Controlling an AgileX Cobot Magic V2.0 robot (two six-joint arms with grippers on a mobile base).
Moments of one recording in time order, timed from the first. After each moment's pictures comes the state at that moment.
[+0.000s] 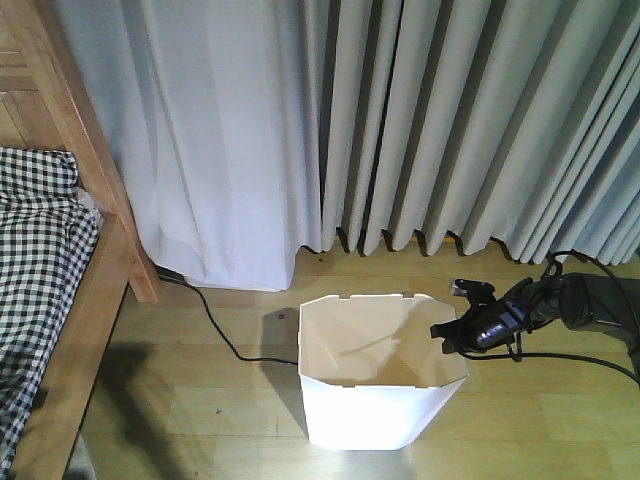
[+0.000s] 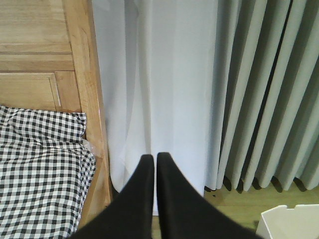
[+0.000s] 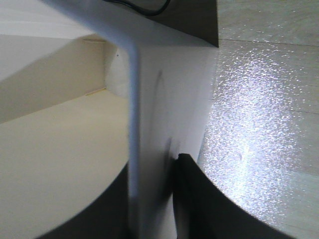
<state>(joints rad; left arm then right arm) 0.00 -0.01 0.03 -0.02 0.27 -0.02 -0.14 3.19 -1.99 0.76 0.51 -0.88</state>
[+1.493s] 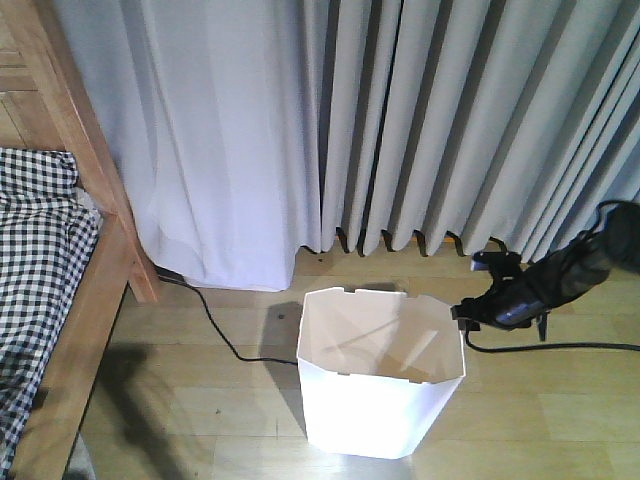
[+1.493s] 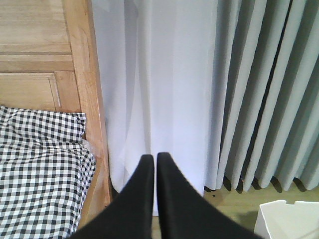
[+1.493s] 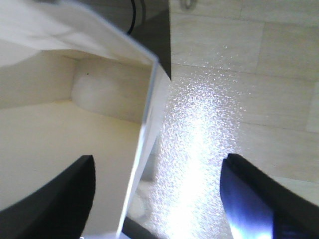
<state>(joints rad) 0.00 -0.01 0.03 -0.02 0.27 -0.02 -0.14 2.73 -1.41 0.94 0.22 -1.18</state>
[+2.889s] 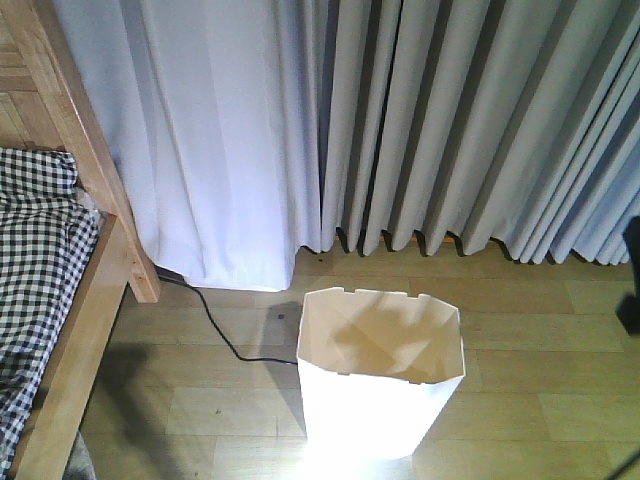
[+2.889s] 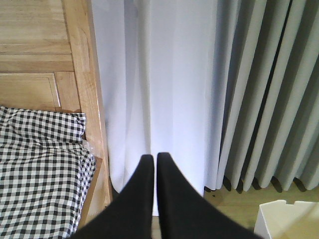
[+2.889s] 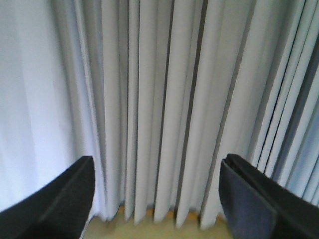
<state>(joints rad) 0.00 -0.01 0.03 -0.02 0.27 -0.02 -0.14 0.46 -0.24 1.48 0.16 -1.58</state>
